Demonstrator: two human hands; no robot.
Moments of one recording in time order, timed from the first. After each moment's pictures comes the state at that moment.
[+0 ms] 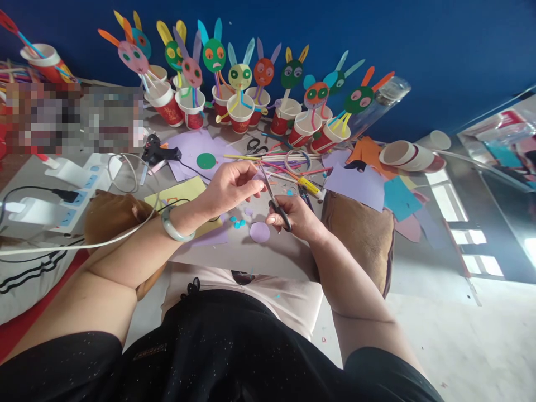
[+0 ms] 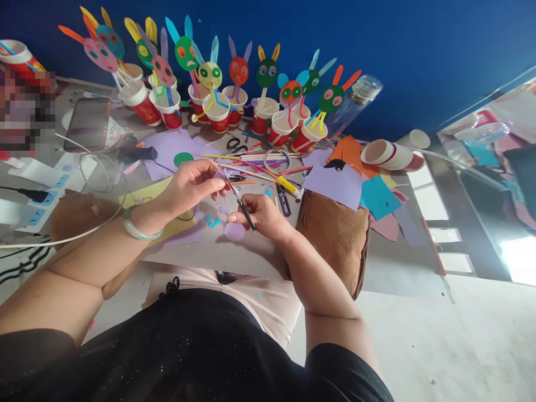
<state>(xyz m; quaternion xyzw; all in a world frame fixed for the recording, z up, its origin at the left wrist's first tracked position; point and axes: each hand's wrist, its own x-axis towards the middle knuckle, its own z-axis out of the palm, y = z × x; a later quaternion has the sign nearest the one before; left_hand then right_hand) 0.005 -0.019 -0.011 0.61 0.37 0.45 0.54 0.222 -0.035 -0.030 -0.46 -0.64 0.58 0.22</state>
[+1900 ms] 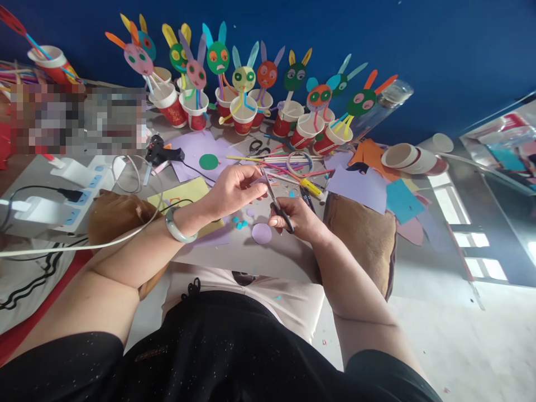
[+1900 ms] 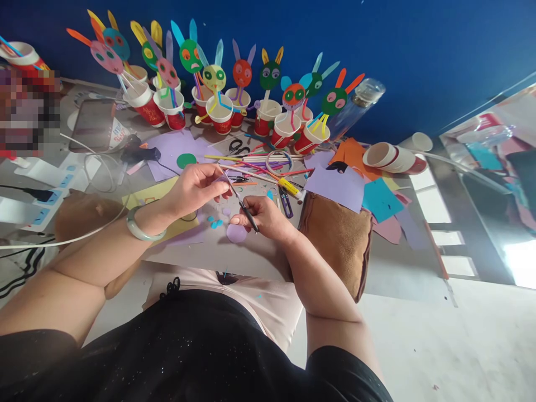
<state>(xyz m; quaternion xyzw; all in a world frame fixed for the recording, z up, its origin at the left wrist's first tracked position) 0.005 -0.020 -0.010 0.62 0.38 0.43 0.53 0.220 -0.034 -0.025 -0.46 -0.63 0.59 0.20</state>
